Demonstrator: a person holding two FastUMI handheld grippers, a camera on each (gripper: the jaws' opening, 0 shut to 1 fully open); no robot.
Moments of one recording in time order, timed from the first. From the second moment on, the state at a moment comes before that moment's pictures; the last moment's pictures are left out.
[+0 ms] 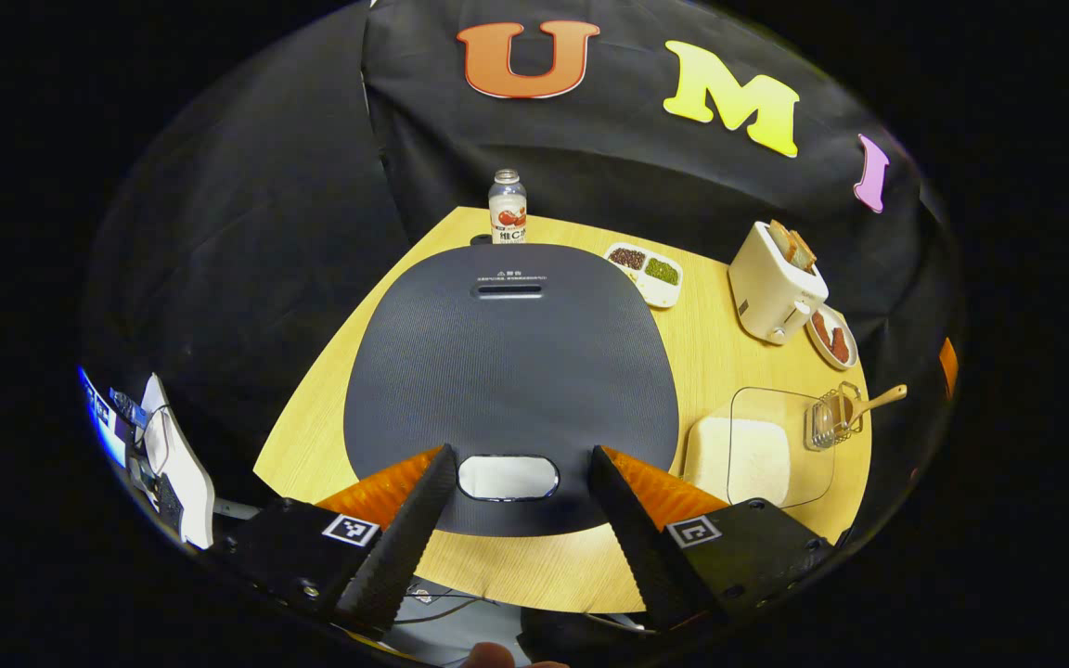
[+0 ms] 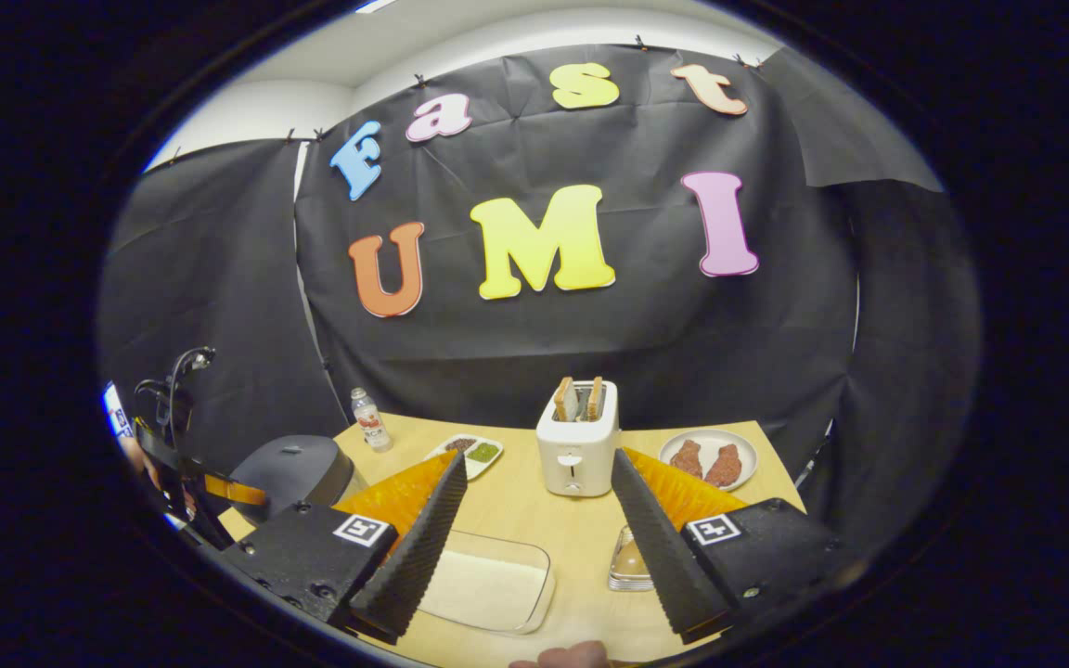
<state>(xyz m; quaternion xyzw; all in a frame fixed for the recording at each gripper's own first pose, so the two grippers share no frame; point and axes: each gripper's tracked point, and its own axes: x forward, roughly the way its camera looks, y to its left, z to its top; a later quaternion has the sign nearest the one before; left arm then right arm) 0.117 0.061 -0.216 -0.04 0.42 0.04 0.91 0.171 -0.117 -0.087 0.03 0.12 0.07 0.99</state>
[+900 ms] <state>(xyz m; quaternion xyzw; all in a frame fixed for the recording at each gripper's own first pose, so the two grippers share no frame) 0.004 -0.047 -0.004 -0.03 0.03 -0.10 0.99 -0.018 -0.094 0.012 -0.02 0.01 -0.05 1.00</state>
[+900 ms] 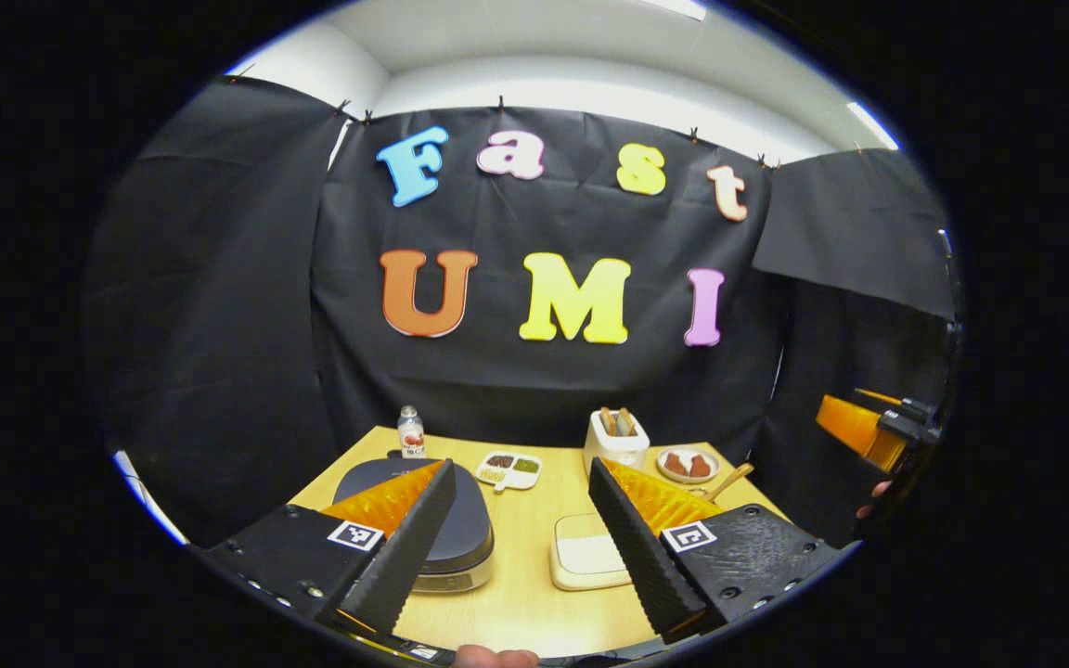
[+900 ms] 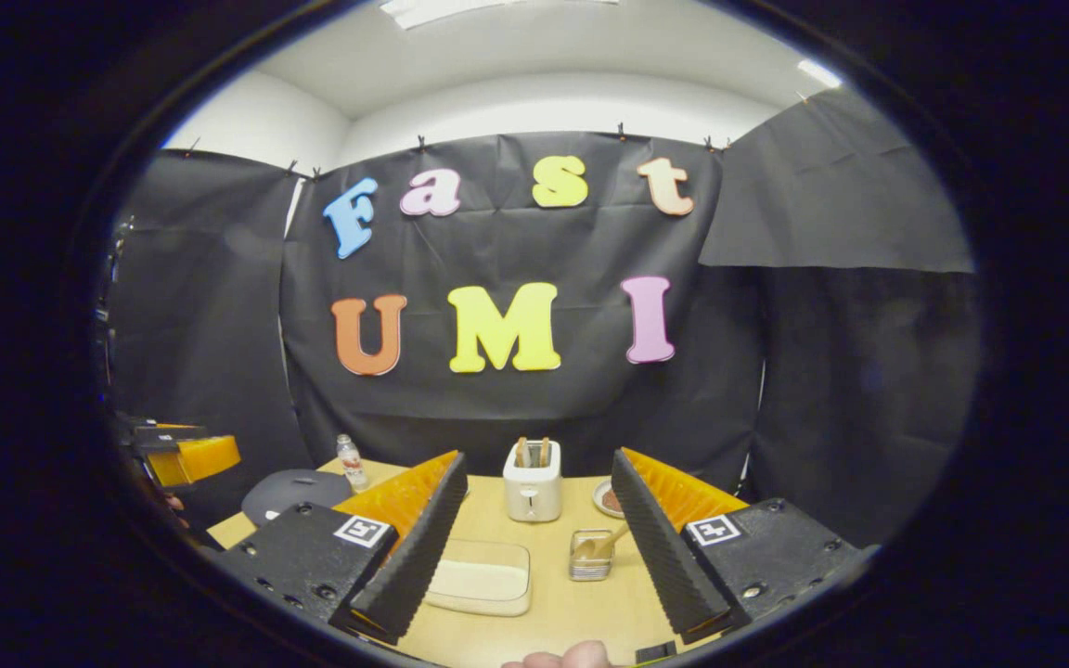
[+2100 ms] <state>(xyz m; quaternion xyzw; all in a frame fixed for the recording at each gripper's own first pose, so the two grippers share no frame) -0.082 -0.048 0.024 0.01 -0.05 -0.10 0.99 -0.096 -0.035 -0.001 -0.03 0.02 -0.05 1.00</state>
